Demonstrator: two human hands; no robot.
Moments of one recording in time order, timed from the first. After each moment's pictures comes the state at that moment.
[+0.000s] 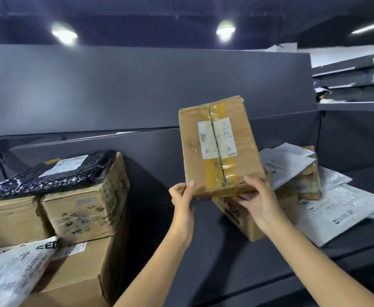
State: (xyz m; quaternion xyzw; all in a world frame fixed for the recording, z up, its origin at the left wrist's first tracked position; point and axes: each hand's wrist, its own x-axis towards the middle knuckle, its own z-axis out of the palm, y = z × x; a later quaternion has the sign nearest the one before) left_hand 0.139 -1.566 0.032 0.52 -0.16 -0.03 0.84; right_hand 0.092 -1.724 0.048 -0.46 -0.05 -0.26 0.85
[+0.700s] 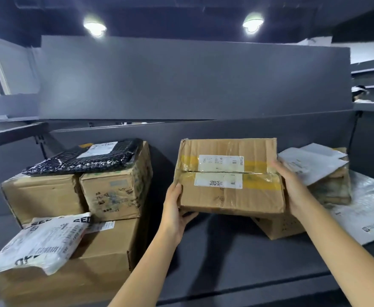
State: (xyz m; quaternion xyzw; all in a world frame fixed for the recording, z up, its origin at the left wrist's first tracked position) left_hand 0.137 -1.493 0.022 0.52 -0.07 -0.04 0.85; right_hand 0.100 -1.741 0.071 -0.62 -0.03 -0.17 0.76
